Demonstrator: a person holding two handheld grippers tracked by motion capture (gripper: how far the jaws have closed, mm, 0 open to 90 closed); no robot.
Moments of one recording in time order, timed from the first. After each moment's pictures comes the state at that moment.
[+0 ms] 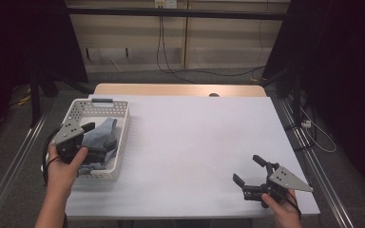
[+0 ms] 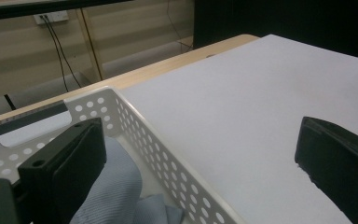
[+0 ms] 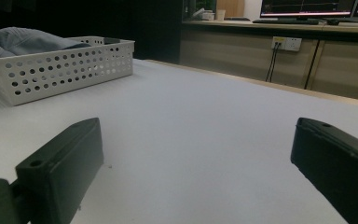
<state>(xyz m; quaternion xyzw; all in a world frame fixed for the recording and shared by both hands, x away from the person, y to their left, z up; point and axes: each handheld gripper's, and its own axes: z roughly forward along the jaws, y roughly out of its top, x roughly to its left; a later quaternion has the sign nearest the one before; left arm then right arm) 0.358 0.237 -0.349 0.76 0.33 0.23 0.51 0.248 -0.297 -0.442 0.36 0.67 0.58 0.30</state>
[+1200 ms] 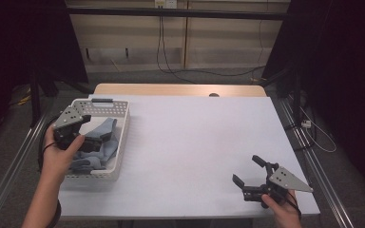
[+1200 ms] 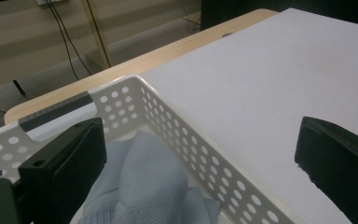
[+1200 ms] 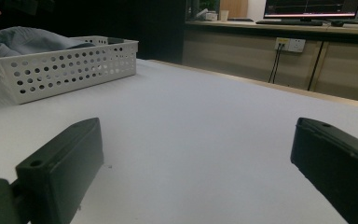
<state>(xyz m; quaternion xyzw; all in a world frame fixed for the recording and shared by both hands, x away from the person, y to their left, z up) 0.391 0.251 -0.343 0.79 0.33 0.22 0.46 0.247 -0.296 -0.442 0.36 0.67 0.58 0.30</state>
